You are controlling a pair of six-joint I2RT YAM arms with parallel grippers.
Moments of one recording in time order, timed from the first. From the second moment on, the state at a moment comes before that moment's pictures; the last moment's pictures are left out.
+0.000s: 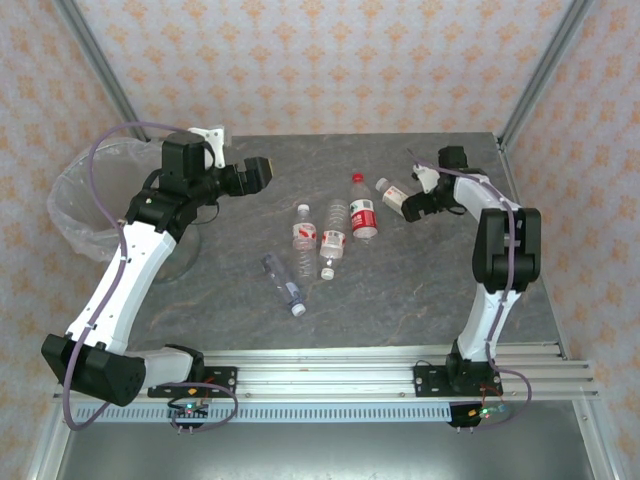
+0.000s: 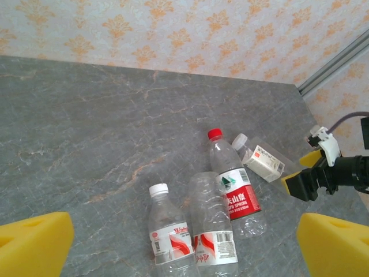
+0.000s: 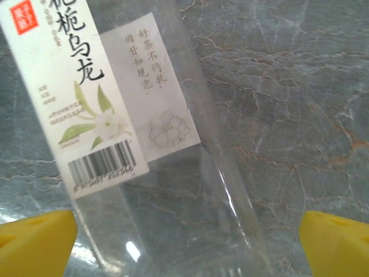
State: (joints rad) left arm -0.20 1.26 1.37 -0.63 0.20 -0.36; right arm 0.00 1.98 1.46 -0.66 -0.17 -0.43
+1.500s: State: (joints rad) left arm -0.20 1.34 1.33 -0.63 0.27 -0.43; right arm 0.16 1.47 0.87 -0.41 0.07 -0.16
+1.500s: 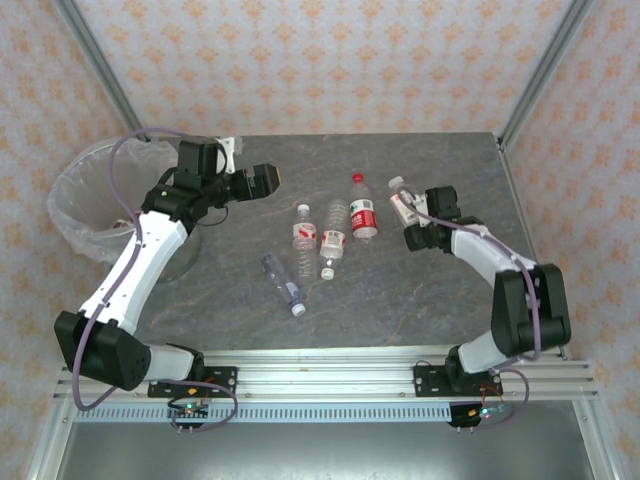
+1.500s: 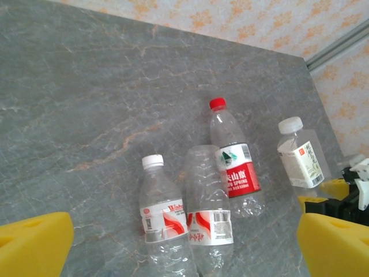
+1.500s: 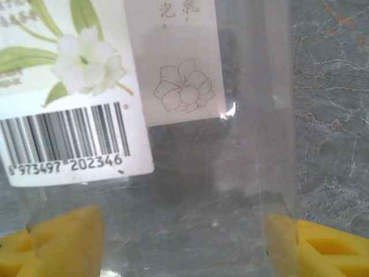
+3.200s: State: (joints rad) left arm -0.34 1.63 1.43 -0.53 0.43 -0.57; right arm 0.71 1.52 0.94 0.04 -0.10 0.14
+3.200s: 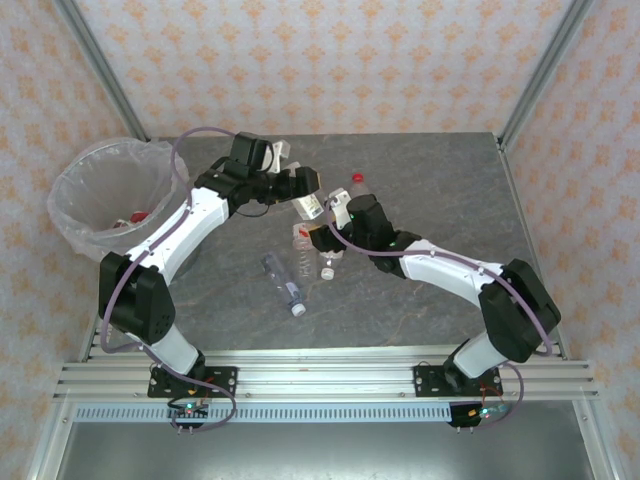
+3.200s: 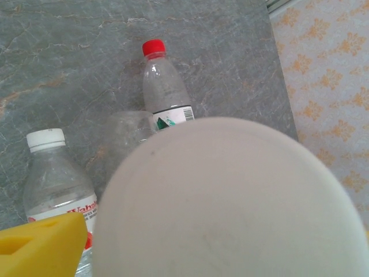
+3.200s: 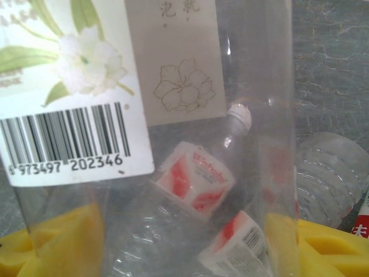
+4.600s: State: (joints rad) left arm -0.35 1.63 1.43 -0.52 0.48 -0.54; right arm 0.71 1.50 0.94 0.07 -0.16 0.21
